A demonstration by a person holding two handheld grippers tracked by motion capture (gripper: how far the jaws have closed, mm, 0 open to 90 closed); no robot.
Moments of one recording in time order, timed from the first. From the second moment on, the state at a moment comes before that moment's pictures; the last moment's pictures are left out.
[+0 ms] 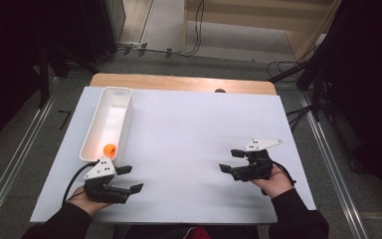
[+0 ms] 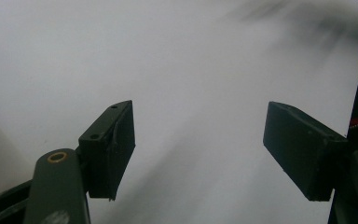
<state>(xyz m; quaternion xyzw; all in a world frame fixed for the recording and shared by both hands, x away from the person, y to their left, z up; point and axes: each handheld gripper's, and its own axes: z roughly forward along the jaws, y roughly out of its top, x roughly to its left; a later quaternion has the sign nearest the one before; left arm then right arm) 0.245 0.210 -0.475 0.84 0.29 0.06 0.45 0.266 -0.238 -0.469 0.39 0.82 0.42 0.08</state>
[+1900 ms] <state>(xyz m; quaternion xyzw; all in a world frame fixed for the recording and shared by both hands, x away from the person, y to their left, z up) 0.246 0.211 -0.474 0.84 0.29 0.07 0.45 0.223 -0.263 -0.489 0.42 0.81 0.41 0.10</state>
